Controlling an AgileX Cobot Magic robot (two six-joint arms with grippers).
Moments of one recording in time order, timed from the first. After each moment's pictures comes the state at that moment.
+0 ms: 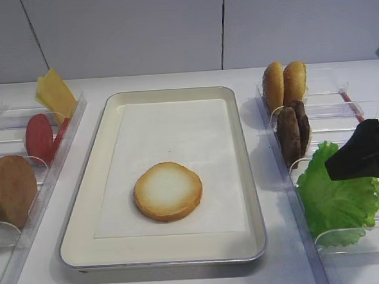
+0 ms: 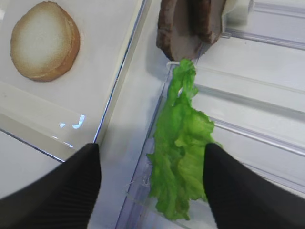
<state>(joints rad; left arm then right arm) -0.01 -0.02 -0.48 0.08 1.17 -0.02 0.00 1.11 -0.63 0.73 0.86 -0.65</state>
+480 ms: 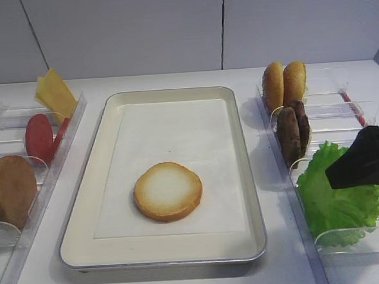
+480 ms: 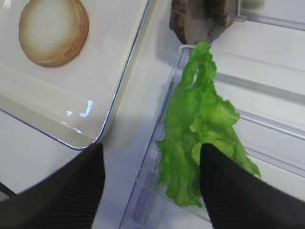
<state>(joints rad) -0.01 -0.02 -0.48 0.08 1.17 -0.02 0.00 1.11 -0.63 0.73 0.91 -0.65</state>
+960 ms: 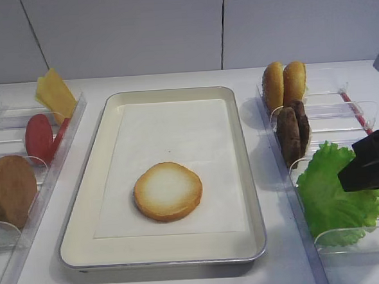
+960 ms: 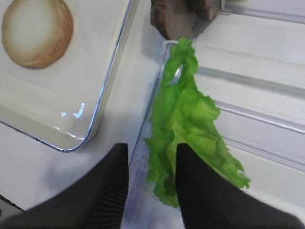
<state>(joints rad) -0.01 -0.02 -0.48 0.08 1.17 -0.02 0.00 1.13 -0.63 0.69 0.89 -0.60</state>
